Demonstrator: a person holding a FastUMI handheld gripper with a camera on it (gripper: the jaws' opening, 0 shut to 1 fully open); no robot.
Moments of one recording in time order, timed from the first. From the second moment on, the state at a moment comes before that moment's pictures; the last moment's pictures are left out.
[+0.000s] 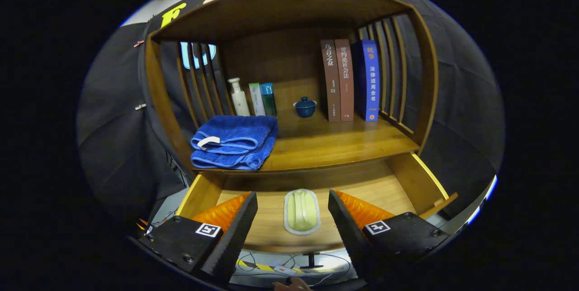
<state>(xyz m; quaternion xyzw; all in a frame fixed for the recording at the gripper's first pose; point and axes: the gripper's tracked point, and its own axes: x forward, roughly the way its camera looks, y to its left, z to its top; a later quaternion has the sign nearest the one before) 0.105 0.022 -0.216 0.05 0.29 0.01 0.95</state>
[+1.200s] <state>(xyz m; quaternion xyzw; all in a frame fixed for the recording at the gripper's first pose) 0.145 0.022 -0.358 0.01 0.55 0.02 0.84</state>
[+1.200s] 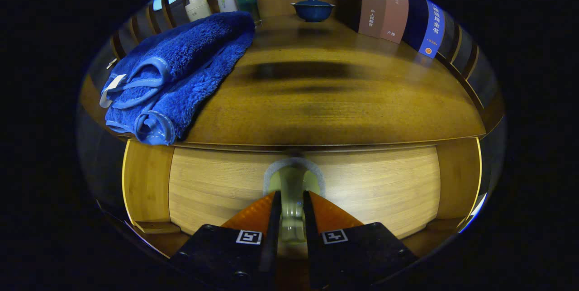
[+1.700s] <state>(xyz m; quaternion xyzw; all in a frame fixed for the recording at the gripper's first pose) 0.146 0.021 -0.358 0.01 0.55 0.02 0.84</state>
